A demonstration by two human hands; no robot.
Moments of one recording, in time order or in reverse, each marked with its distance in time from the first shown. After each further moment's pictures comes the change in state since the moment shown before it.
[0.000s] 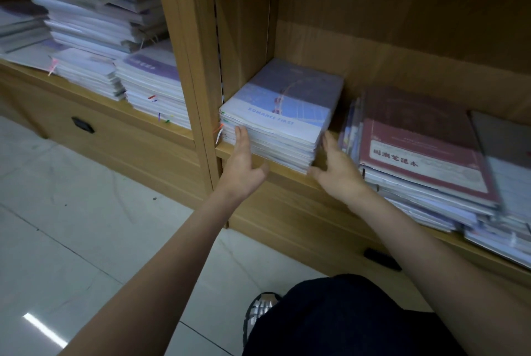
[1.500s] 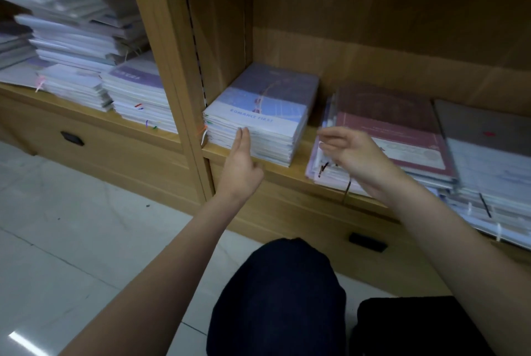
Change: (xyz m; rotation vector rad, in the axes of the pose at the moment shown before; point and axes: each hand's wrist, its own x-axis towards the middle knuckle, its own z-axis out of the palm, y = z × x) left_hand -0.020 0.024 0.015 0.110 0.070 0.083; right_hand -0.047 -0.004 -0.059 0.463 0.012 0.037
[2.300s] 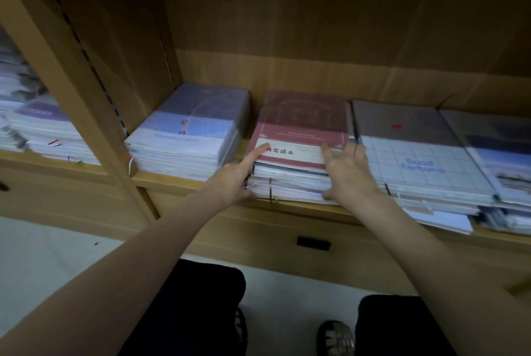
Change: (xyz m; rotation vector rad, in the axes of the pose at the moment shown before) left_hand 0.026 0.069 0.065 0.398 -0.437 0.280; right_hand -0.016 0.065 -0.096 -1.287 0.163 0.129
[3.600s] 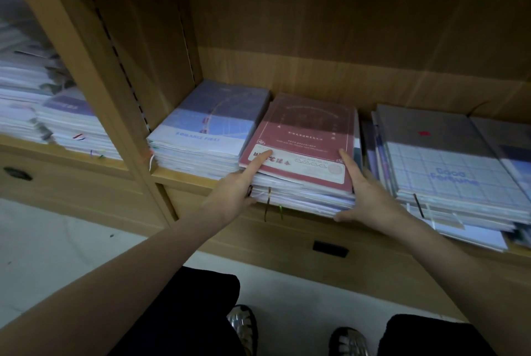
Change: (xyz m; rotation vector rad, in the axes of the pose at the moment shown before) left_hand -0.022 -0.029 0.007 -0.090 0.117 -0.006; right_hand -0.009 0.005 0.021 0.572 -0.136 -0.090
